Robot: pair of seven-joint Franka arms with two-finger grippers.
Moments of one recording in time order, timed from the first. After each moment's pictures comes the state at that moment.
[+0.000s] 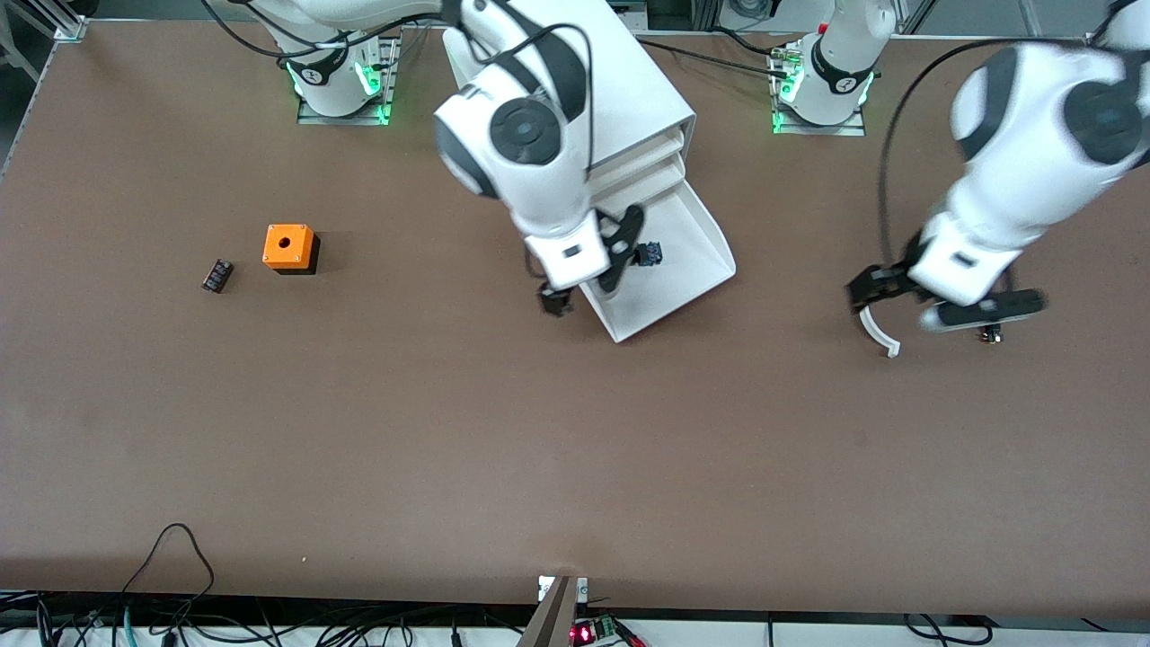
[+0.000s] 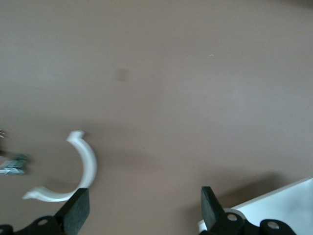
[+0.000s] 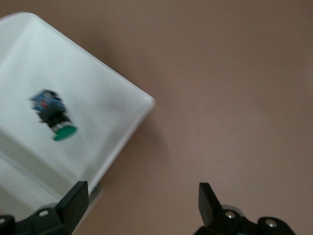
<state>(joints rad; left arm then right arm) 0.04 0.13 -0.27 -1.89 0.02 2.10 -0.47 0.57 0.63 0.18 -1.23 -0.07 1.94 -0.37</state>
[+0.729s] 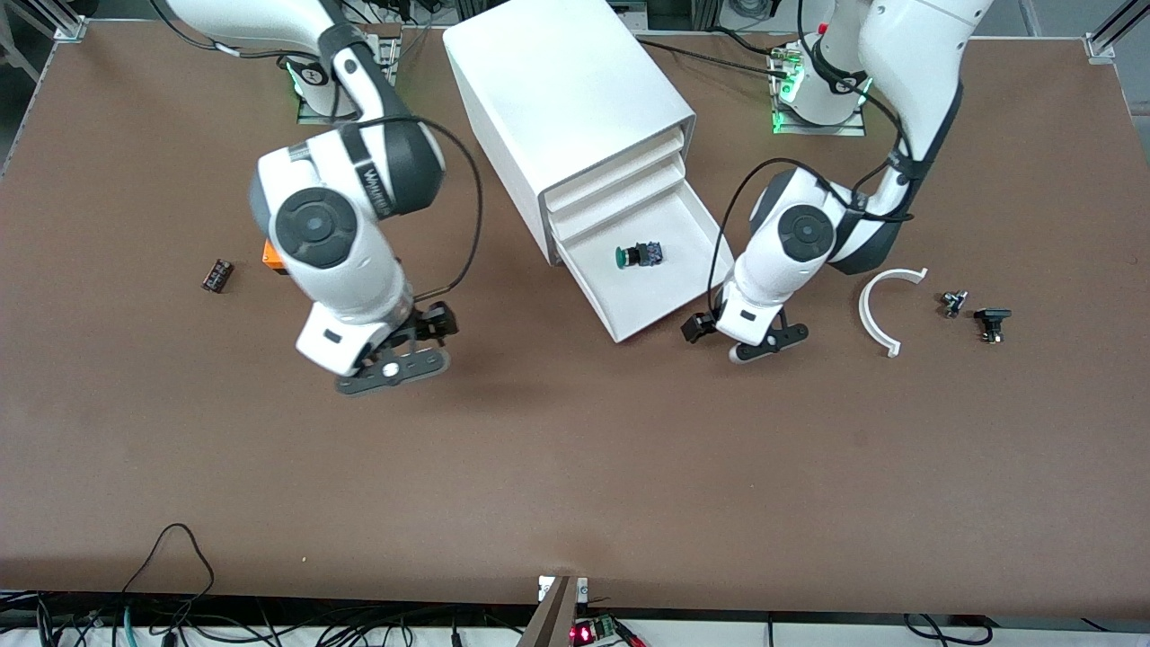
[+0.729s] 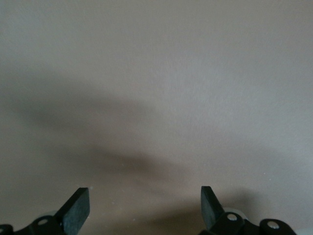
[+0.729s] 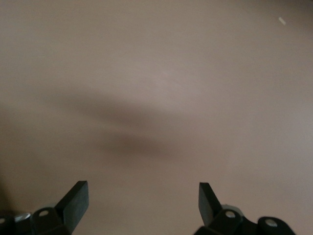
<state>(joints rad) -0.21 0.47 -0.25 -2.02 0.02 2.55 -0.84 0.41 0.54 0.00 -1.30 -0.09 1.82 0.22</state>
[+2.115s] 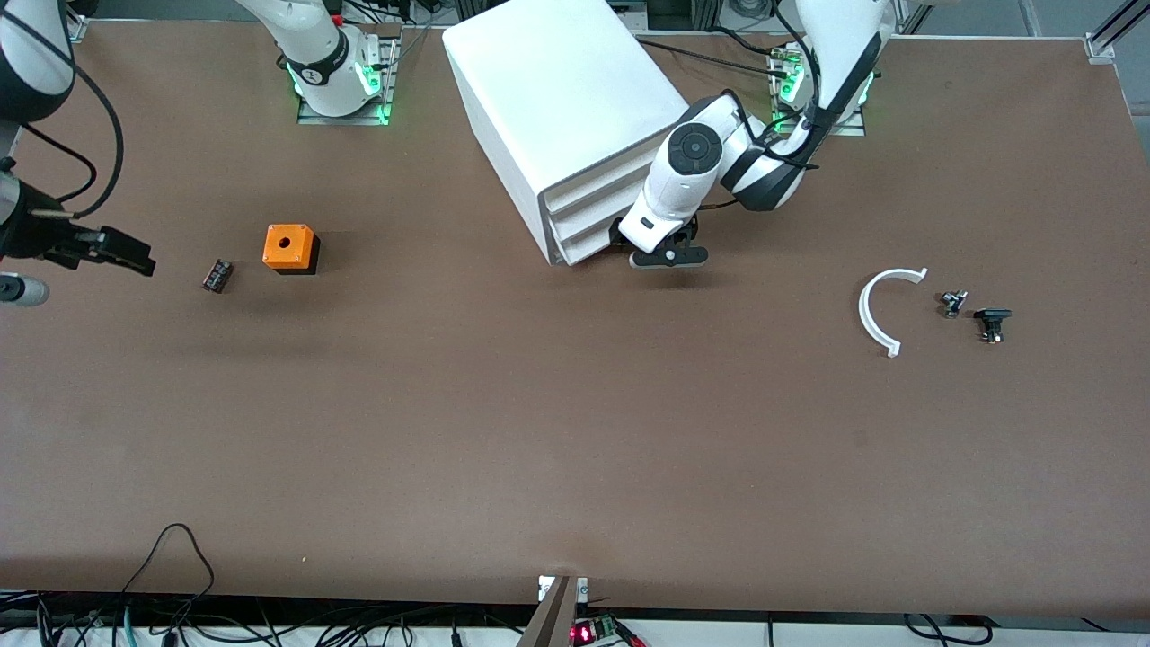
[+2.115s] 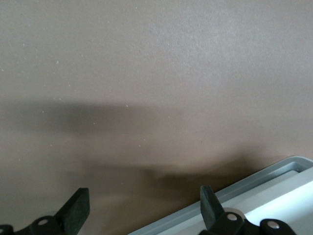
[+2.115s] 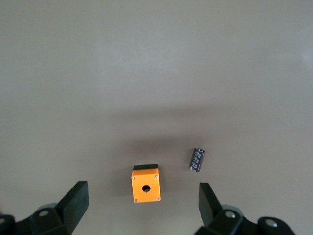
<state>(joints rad) -0.32 0.37 -0.43 -2.19 0.02 2.51 -0.85 0.03 0.07 -0.08 -1.66 -0.04 1.70 0.02</state>
